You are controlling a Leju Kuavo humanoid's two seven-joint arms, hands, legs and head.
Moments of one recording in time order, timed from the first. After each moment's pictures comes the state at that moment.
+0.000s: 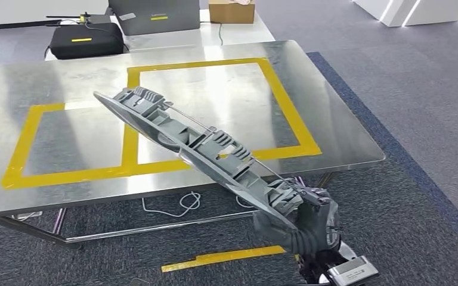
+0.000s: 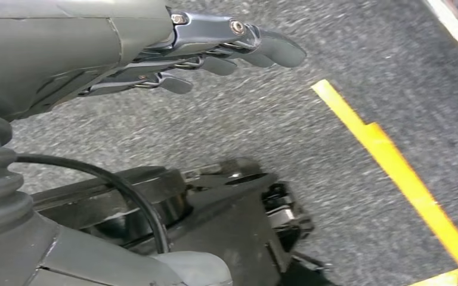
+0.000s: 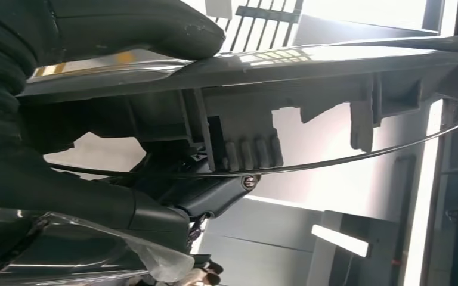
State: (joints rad) left arm -0.02 -0.24 0.85 -0.25 -0.88 0.15 -0.51; right arm 0.09 0.06 0.42 -1.76 0.21 -0.10 -0.68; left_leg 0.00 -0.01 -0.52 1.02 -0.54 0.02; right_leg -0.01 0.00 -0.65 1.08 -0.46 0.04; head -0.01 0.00
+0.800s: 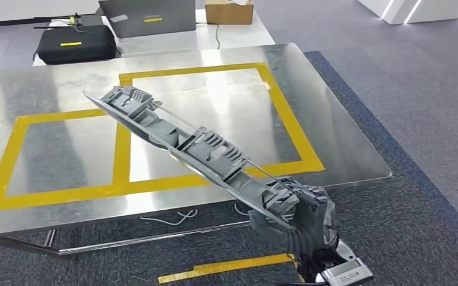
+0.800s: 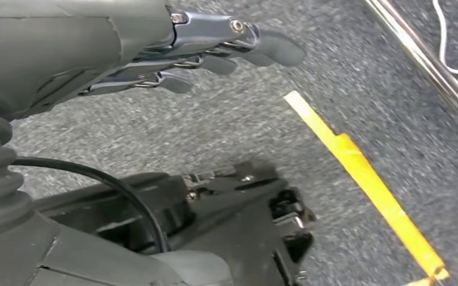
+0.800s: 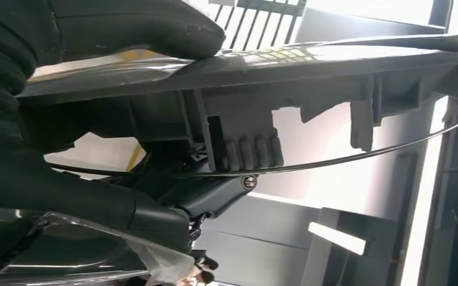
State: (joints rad) left arm -0.03 -0.24 0.87 -0.26 -0.89 0.15 -0.51; right arm 0.08 0.06 0.43 -1.77 0.24 -0.12 -0.68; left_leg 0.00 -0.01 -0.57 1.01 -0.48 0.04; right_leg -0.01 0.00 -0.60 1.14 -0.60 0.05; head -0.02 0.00
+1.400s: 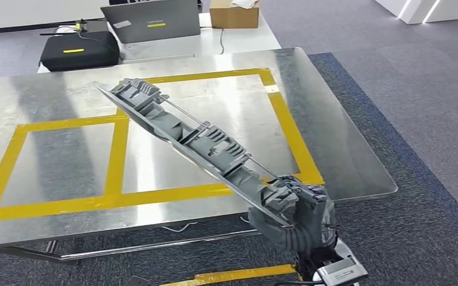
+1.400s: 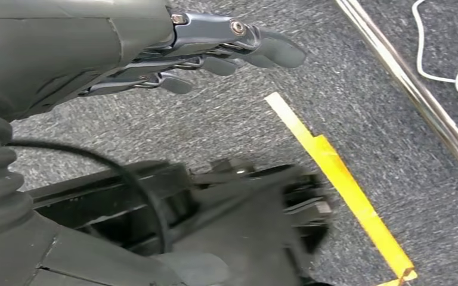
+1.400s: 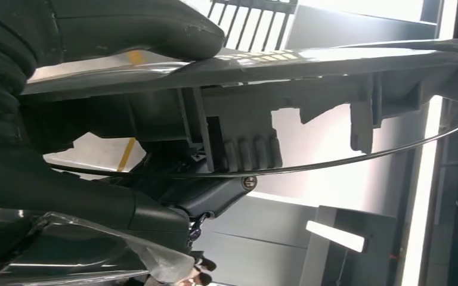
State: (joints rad) left arm -0.04 -0.24 0.89 -0.26 -0.90 0.14 -0.51; right arm 0.07 0.06 0.45 -1.77 0.25 -0.14 -0.67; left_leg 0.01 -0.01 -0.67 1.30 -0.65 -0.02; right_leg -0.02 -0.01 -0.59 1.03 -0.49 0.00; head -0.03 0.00
